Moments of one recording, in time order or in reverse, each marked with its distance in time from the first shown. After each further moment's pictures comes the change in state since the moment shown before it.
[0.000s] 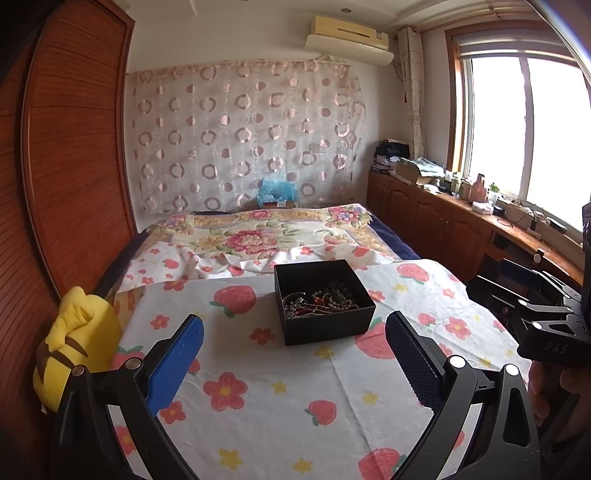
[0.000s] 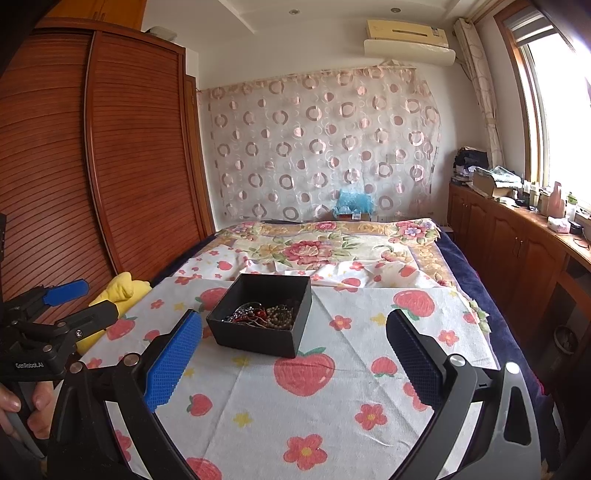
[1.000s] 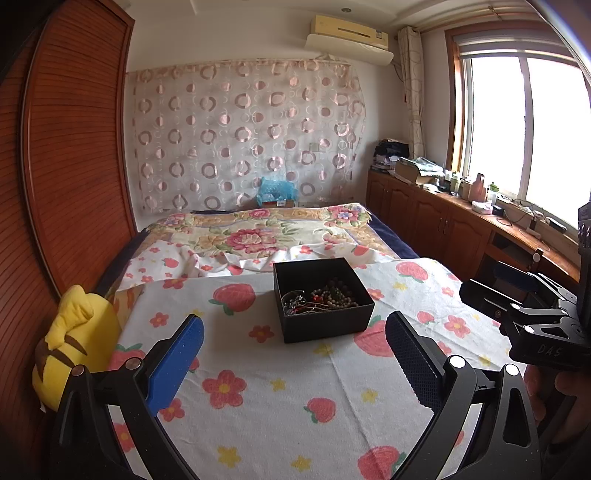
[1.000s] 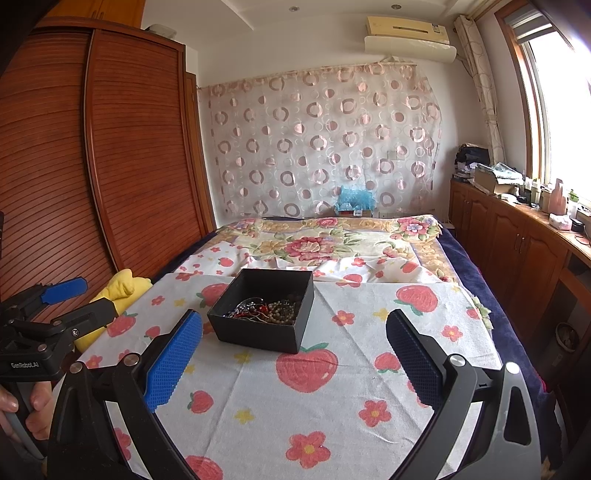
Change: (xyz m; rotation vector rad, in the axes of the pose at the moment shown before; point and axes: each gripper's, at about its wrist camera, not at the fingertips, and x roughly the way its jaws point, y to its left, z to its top) left arm 0.000 0.001 0.000 0.000 0.000 -0.001; right arm 0.001 0.001 -0.003 0.001 0.004 0.002
